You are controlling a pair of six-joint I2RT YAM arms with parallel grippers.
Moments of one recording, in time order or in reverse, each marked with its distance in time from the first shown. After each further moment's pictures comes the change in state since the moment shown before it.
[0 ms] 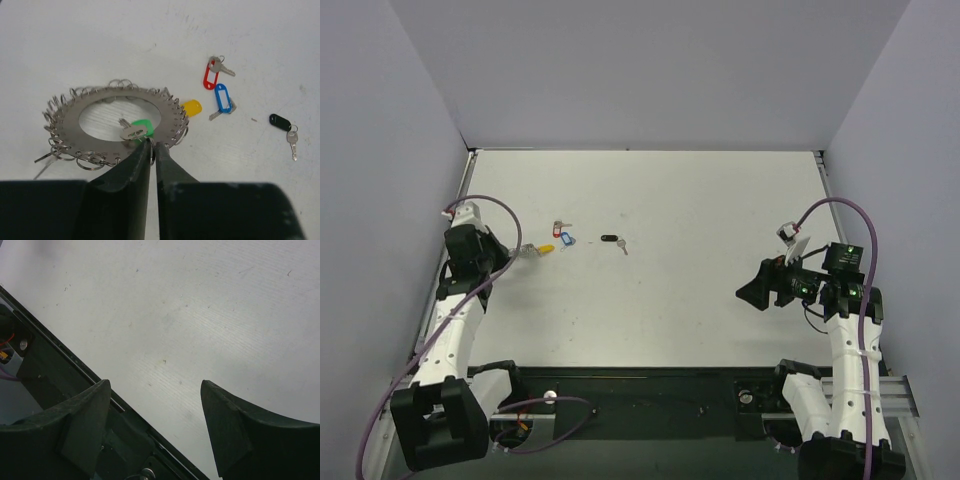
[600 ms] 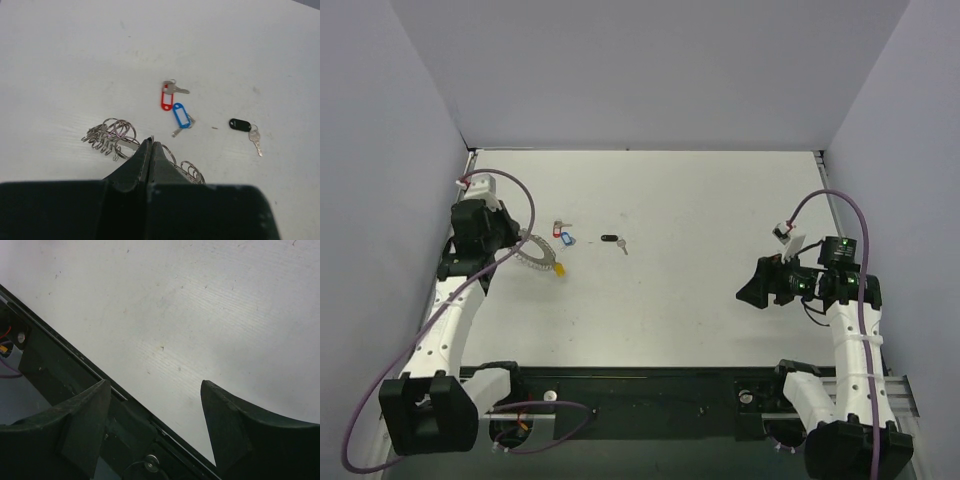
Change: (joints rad) left arm -0.177 0.018 0.166 -0.049 0.022 0.057; right arm 0.050 0.080 0.046 -0.076 0.083 -0.008
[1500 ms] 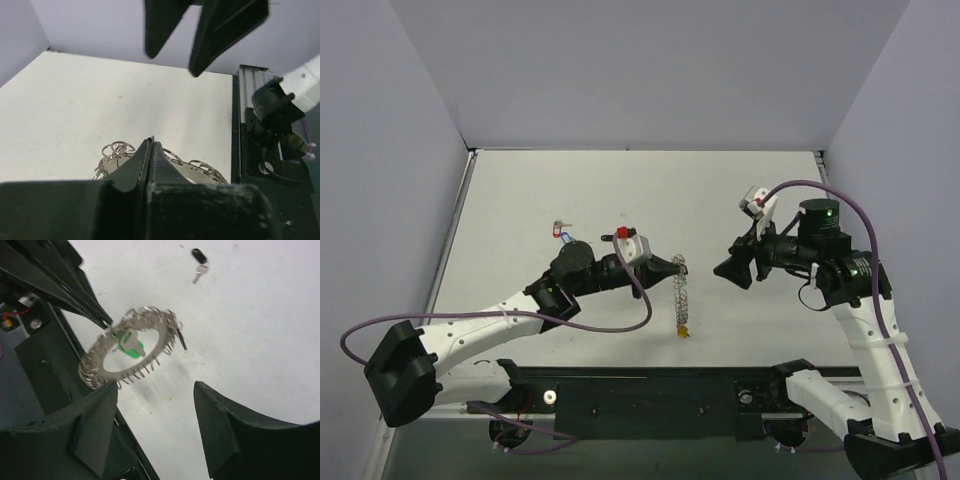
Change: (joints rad) left arm -0.911 0.151 -0.144 0.814 0.407 0.256; right arm 0.455 0.062 0.311 0.143 0.064 0.041
